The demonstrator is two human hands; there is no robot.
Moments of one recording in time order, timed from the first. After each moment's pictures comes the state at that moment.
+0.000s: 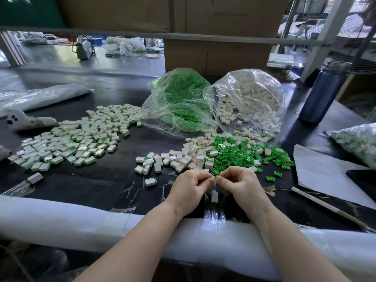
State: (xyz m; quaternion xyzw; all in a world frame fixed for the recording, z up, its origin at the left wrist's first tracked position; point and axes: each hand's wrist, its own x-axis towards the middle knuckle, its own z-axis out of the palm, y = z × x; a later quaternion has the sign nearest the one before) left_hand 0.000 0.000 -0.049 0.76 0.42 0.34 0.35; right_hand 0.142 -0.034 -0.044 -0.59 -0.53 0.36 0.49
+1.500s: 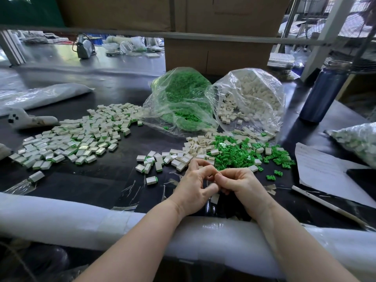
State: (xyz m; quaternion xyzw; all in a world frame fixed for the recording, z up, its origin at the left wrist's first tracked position) left_hand 0.001 -0.001 -0.047 0.78 0.38 0.31 0.39; right_hand 0.143 -0.038 -0.039 -0.50 -0.49 0.52 0.49
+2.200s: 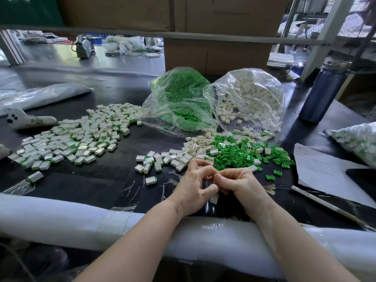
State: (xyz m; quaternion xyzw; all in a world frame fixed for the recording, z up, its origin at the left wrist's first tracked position) left_hand 0.001 -0.003 -0.044 0.78 0.38 0.30 0.40; right_hand 0.141 -0.039 -0.038 -0.50 -0.47 0.52 0.50
